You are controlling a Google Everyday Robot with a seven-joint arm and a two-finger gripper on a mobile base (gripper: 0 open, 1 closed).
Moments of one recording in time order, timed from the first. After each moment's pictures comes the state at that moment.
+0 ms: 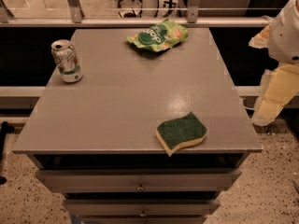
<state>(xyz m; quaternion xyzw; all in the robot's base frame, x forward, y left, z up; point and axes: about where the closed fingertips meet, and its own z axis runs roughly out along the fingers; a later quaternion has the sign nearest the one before) 0.438 -0.217 0.976 -0.60 0.78 -0.03 0.16</state>
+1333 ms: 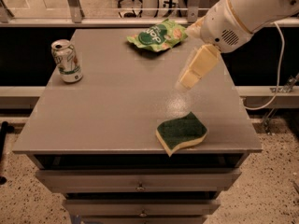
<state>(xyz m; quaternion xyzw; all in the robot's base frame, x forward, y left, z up) 0.532 -0.092 0.968 -0.59 0.73 0.14 0.31</state>
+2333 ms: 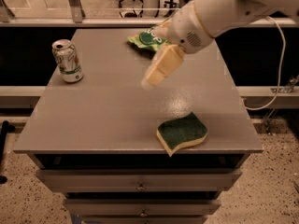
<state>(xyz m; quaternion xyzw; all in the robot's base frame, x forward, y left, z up) 0.548 -0.017 0.962 -0.61 0.69 0.21 0.34</state>
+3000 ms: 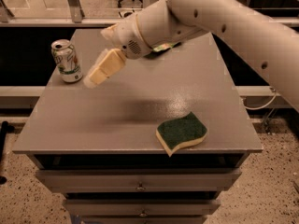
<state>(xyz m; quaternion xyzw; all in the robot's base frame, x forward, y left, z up) 0.573 0.113 0.952 -0.60 0.62 0.30 0.40</state>
